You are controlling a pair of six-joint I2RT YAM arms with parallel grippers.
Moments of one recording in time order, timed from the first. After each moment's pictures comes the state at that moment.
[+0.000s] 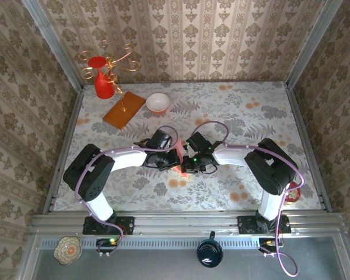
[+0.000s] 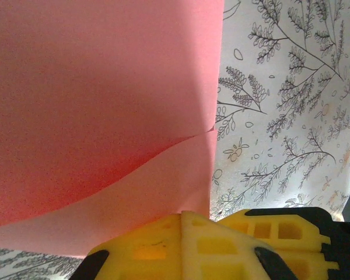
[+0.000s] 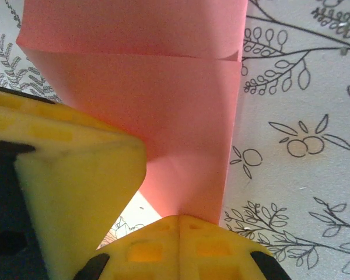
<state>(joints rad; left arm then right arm) -0.73 1.69 0.83 -0.16 0.38 -0.90 0.69 1.80 0.94 -0.26 -0.39 0.64</state>
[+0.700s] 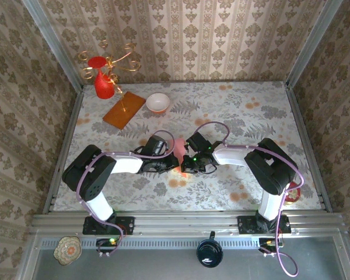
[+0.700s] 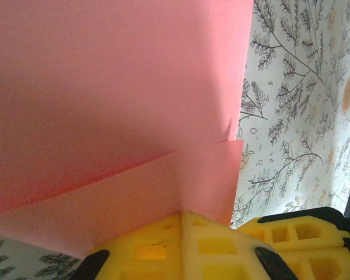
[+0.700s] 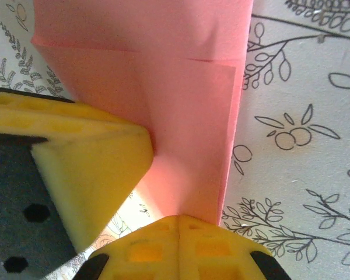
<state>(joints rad) -0.68 1.69 0.67 0.14 0.42 -0.90 0.69 1.81 0.94 -0.27 -0.38 0.72</state>
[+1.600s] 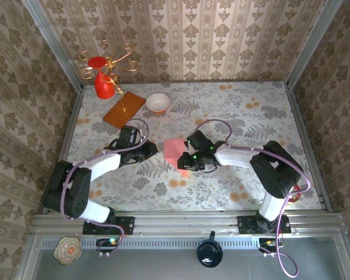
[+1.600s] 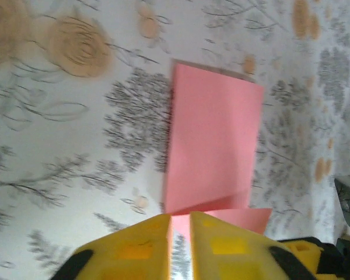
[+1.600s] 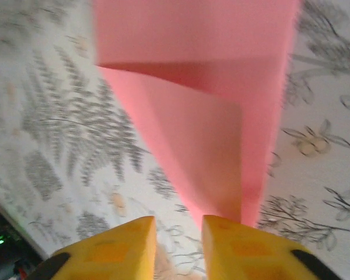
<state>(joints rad) -0.42 1.44 0.64 -0.05 0.43 -0.79 0.70 1.73 0.94 -0.20 -0.37 0.76</state>
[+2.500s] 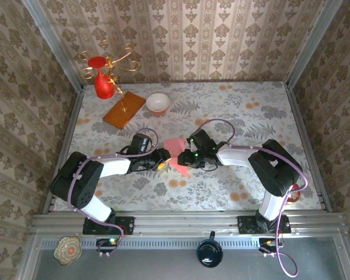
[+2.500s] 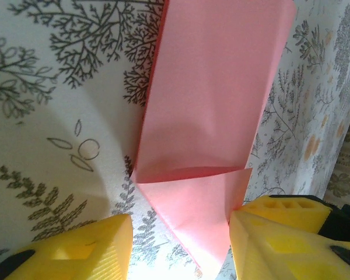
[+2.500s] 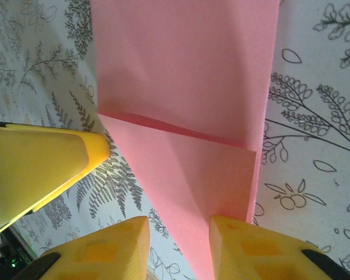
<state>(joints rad) -0.54 1.57 0.58 0.15 0.48 -1.04 0.66 1.76 0.89 -0.07 -0.37 0.79</state>
